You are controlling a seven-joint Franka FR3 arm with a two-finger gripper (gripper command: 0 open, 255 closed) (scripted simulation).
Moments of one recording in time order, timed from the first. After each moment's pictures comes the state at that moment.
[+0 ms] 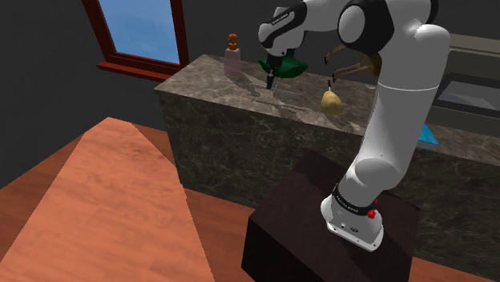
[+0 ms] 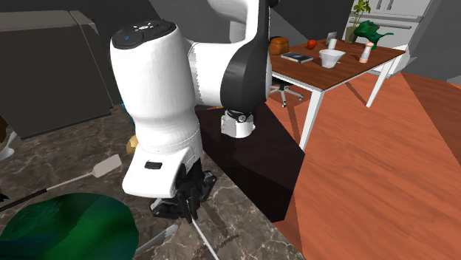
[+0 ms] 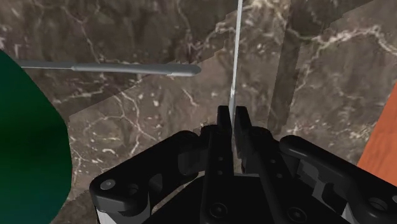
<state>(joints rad) 0.00 0.26 -0.48 -1.88 0.19 2.14 -0.98</state>
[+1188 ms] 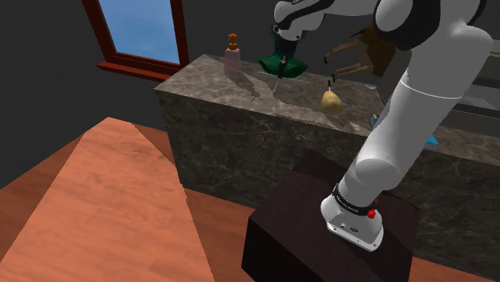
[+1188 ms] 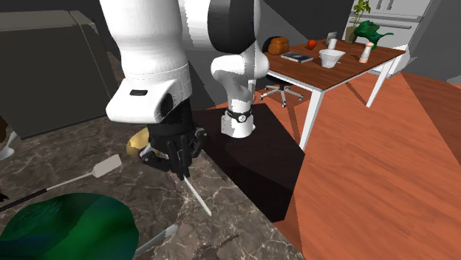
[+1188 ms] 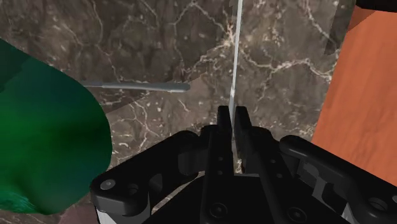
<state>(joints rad) 0.02 0.04 -0.52 -1.94 0.07 2.01 -0.95</state>
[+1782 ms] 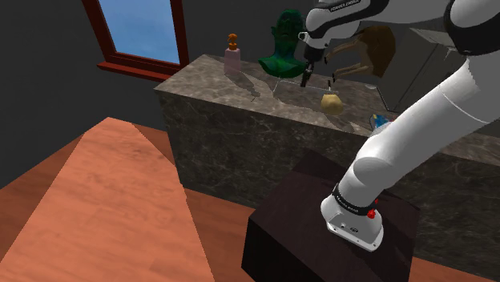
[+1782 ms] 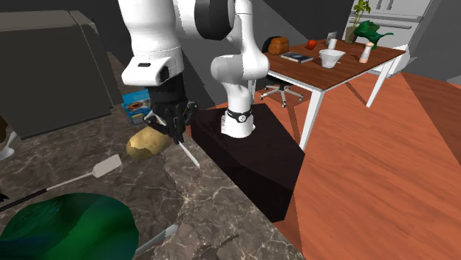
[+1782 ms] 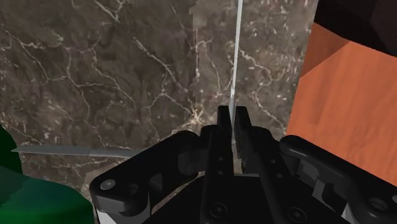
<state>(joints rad) -0.05 -0.30 -0.53 -2.27 -0.12 2.04 -0.94</state>
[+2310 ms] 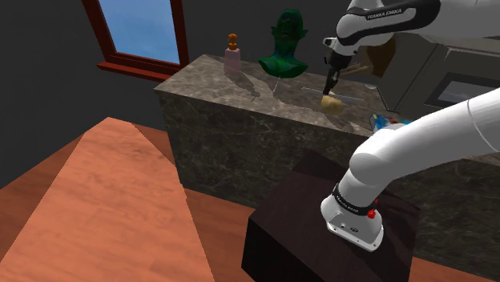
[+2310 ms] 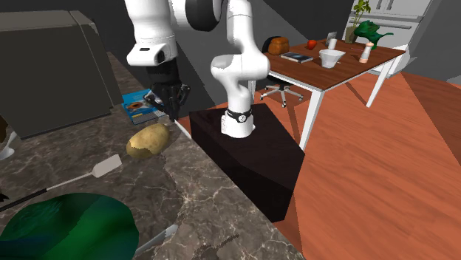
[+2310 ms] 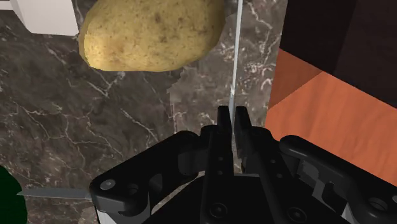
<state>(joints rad) -0.19 -0.57 -0.55 -2.47 -0.27 1.98 -0.98</state>
